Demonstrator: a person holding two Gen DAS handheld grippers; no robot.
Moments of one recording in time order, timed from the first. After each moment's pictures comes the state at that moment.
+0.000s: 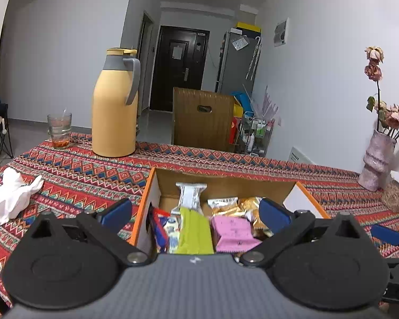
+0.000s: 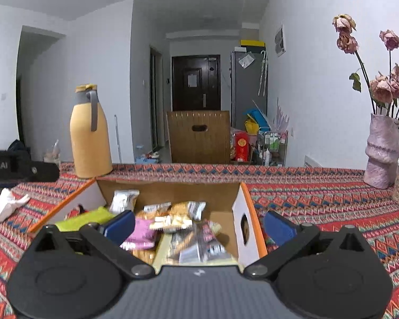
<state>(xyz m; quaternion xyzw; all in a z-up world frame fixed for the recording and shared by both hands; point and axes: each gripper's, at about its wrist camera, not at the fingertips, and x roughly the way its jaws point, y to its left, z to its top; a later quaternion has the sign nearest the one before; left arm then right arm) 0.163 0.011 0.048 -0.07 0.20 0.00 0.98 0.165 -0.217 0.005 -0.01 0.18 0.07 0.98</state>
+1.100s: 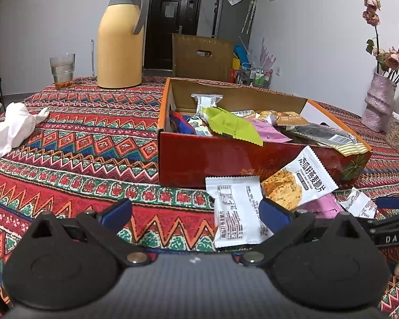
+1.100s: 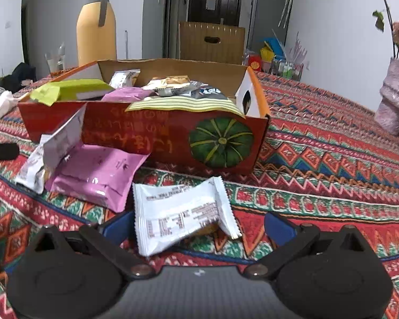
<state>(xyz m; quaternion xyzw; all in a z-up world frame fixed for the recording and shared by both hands) 0.126 0.041 -0.049 -0.05 0.30 -0.02 0.95 0.157 -0.234 -0.076 -0.06 0.36 0.09 0.93</state>
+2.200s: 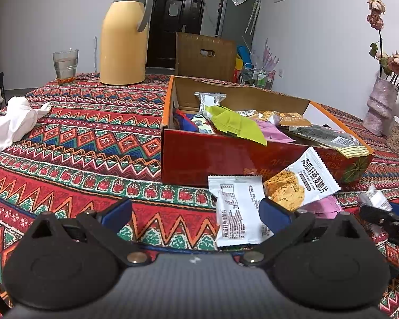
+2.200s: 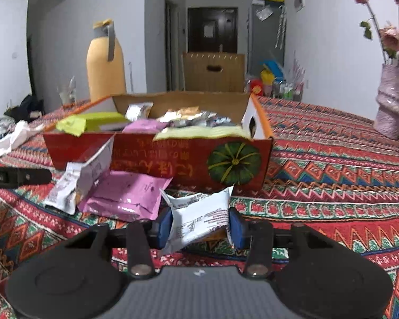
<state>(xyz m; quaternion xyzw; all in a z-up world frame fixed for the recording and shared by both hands) 0.127 0.042 -0.050 -0.06 0.30 -0.01 0.95 0.113 -0.233 -0.061 -0.01 0.28 0.10 0.95</state>
